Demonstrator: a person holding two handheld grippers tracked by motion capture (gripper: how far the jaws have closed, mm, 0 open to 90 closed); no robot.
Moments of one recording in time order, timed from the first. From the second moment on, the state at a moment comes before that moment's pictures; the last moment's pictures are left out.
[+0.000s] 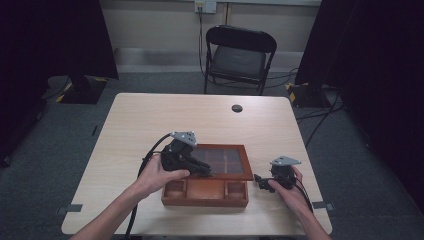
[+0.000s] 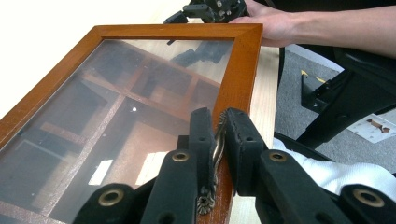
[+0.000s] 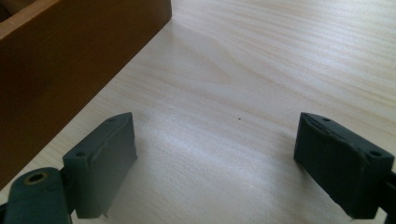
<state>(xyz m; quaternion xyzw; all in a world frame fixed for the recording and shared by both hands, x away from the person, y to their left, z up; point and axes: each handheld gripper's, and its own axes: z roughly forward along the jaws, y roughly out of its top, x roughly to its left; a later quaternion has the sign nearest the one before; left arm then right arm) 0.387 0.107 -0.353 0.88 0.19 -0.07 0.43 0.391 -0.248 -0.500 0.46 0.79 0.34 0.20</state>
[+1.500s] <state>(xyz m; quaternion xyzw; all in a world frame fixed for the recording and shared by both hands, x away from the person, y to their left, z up) 0.398 0.105 -0.336 0.88 0.19 -0.06 0.43 0.391 -0.248 -0.500 0.46 0.79 0.34 0.20</state>
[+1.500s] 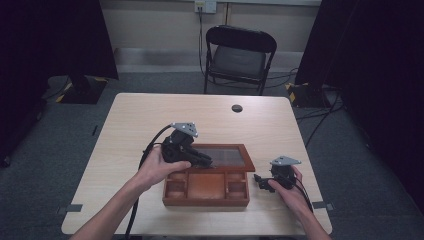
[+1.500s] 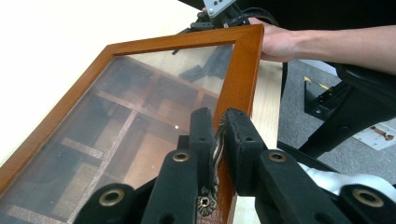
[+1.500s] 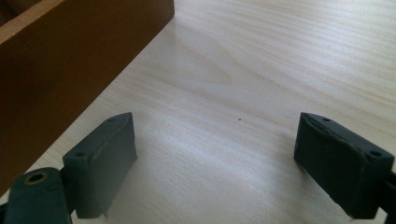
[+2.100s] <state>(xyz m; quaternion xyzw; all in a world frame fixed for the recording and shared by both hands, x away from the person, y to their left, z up) 0.404 0.100 -0.328 0.88 0.20 -0.06 0.43 0.391 -0.248 -0.500 0.46 0.80 0.34 0.20</state>
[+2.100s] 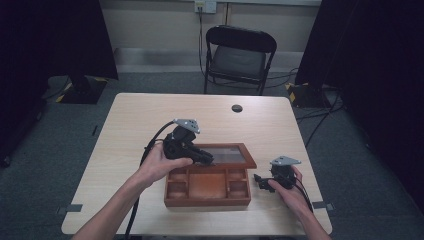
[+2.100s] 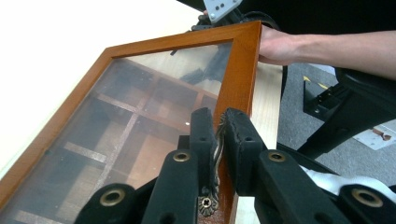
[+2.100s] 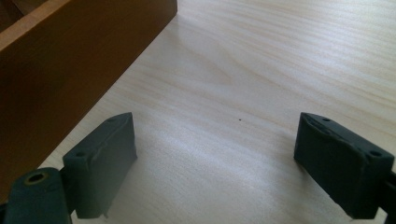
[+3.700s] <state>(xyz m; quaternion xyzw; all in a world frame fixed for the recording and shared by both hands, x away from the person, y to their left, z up) 0.410 0.097 -0.324 0.88 0.20 -0.07 0.42 0.391 -0.248 -0.500 0.46 0.80 0.34 0.20</state>
